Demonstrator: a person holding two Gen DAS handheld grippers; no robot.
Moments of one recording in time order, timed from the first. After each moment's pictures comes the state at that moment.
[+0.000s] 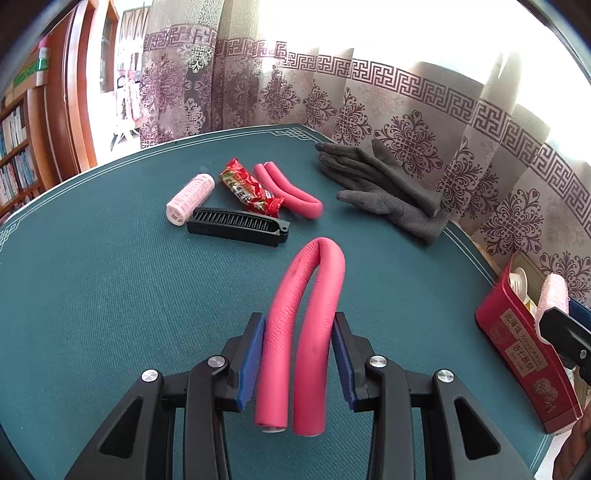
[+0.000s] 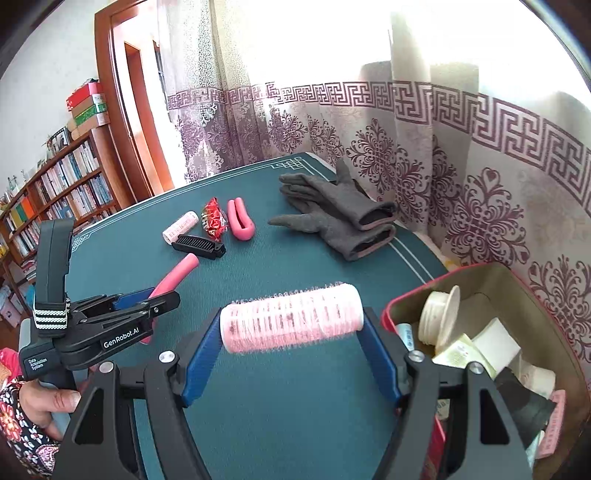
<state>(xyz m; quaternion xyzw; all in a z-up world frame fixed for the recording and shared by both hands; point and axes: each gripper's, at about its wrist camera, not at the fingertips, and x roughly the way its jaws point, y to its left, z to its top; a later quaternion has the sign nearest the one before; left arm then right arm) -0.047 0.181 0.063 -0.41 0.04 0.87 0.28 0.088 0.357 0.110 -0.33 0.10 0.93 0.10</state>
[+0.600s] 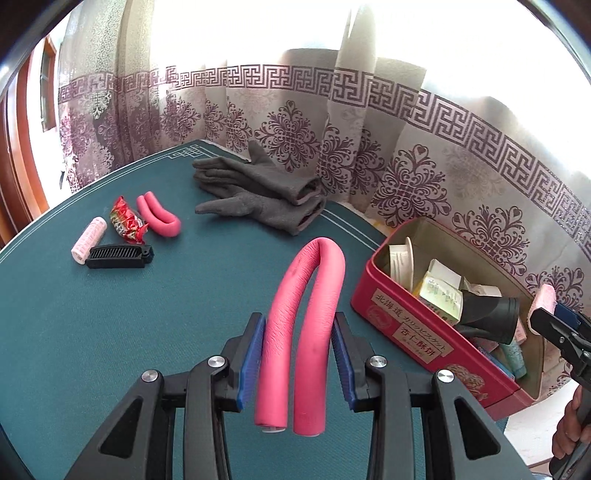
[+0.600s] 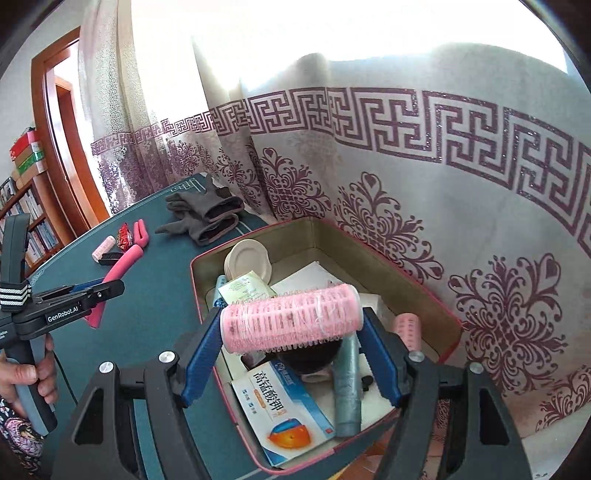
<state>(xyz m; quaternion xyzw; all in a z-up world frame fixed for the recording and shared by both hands) 0.038 0.277 0.096 -0.38 0.09 0.84 0.38 0.233 0.455 0.114 -0.31 0.14 0.91 0.23</state>
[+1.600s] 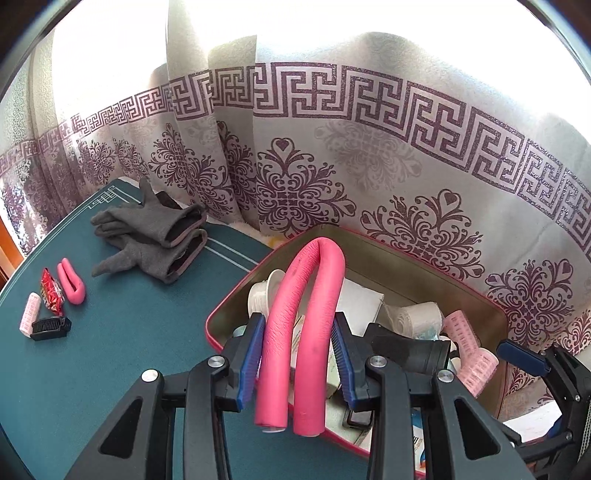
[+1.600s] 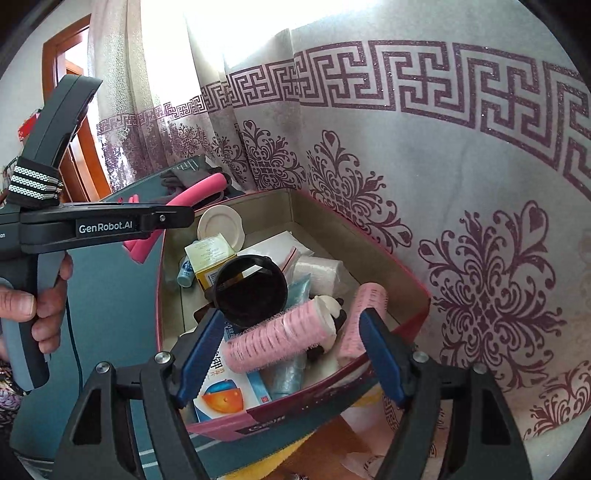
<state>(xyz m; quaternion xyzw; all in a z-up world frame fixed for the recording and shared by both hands) 0.086 0.412 0.113 -0.37 0.17 0.81 0.44 0.261 0.476 0.085 -0.32 0.12 0.92 0.21</state>
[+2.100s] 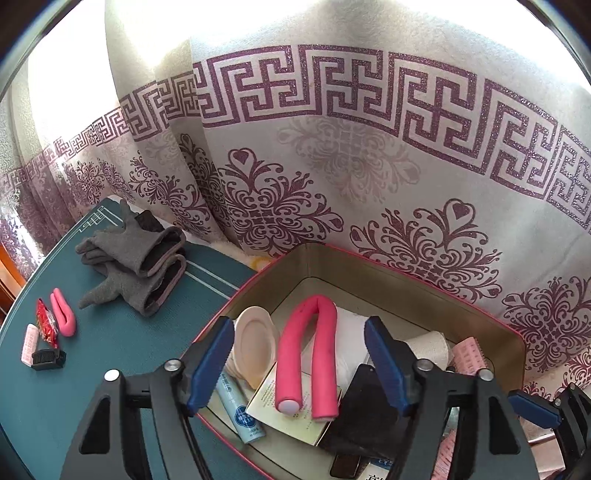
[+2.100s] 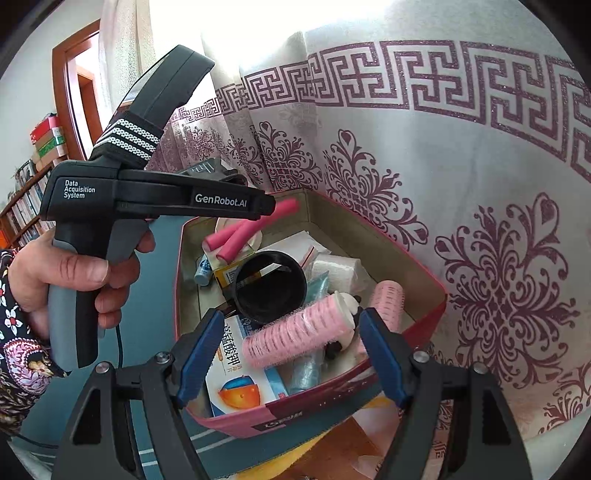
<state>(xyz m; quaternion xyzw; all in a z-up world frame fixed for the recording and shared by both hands) 0.088 0.459 0.108 -0.35 0.20 0.81 0.42 0.262 0.470 0.083 -0.31 0.13 0.92 0.18</state>
